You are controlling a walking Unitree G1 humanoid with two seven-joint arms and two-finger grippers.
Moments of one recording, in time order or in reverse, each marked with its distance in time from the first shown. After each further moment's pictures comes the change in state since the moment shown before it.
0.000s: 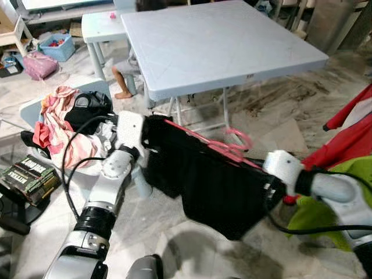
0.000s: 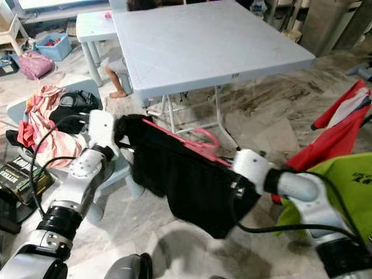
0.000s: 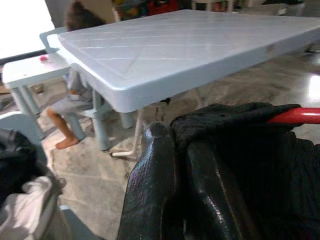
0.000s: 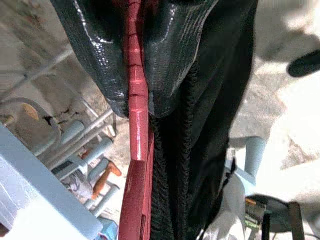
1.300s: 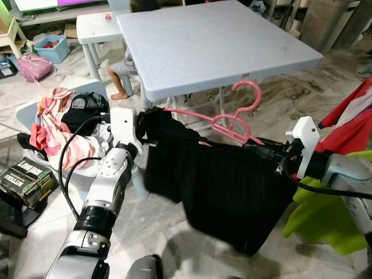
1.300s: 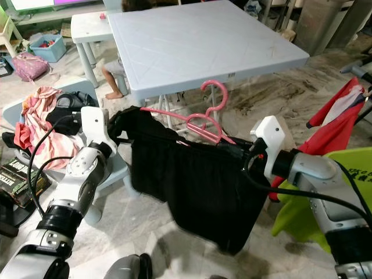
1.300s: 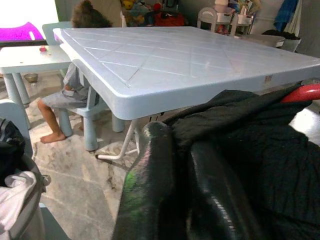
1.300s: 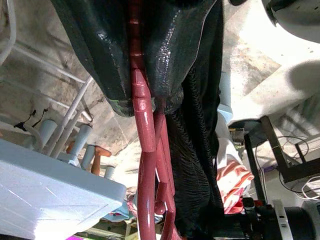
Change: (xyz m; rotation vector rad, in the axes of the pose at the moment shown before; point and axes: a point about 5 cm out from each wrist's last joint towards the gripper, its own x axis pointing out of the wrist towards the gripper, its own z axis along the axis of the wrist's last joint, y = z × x) left arm -0.001 0.007 0.005 -0.157 -0.037 0.053; right arm -0.007 -0.031 0.040 0.365 -0.199 -0.021
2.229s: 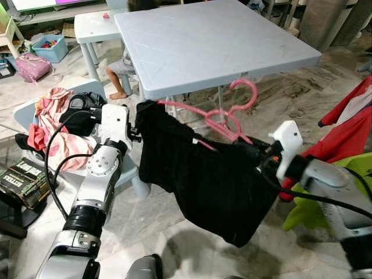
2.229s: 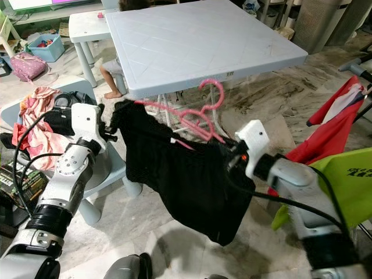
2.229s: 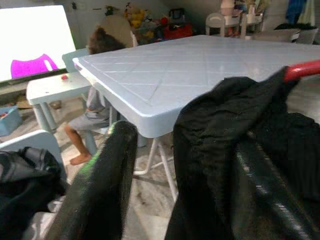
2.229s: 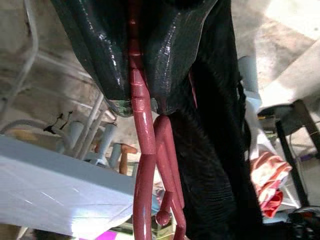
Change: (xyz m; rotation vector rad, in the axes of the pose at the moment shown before) left arm -0.003 0.016 0.012 0.143 -0.061 0.014; right arm 0.028 0.014 -0.009 0.005 -0.038 -0.156
